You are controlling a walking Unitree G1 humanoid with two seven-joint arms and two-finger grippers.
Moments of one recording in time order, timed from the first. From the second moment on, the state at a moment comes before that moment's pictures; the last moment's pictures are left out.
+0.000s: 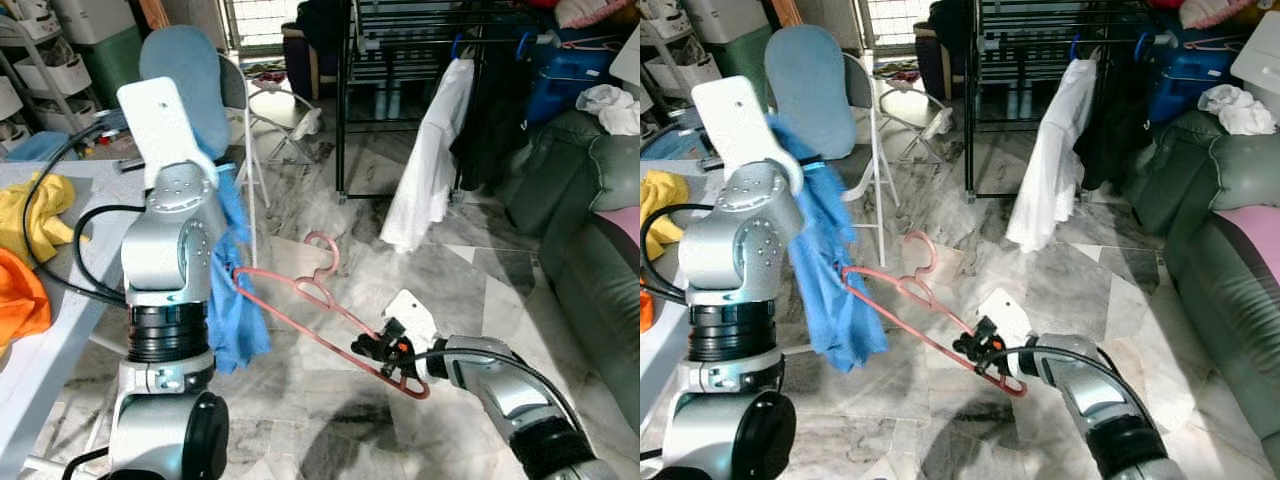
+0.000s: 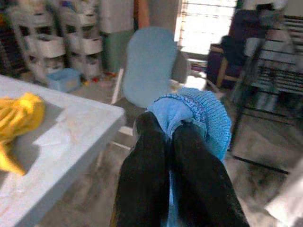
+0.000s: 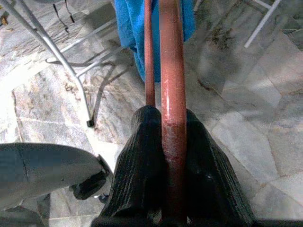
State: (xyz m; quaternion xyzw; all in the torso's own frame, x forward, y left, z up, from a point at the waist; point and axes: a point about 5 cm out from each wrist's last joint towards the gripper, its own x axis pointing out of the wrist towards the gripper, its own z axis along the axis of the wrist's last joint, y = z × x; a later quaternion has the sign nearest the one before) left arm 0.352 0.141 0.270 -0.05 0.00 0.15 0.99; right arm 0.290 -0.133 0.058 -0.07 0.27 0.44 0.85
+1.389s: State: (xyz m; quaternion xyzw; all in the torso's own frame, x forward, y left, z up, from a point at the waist) left arm 0.314 0.065 0.265 0.02 -0.06 -0.16 0.99; right arm 0.307 -0.147 0.049 -0.07 0.27 0.37 0.89
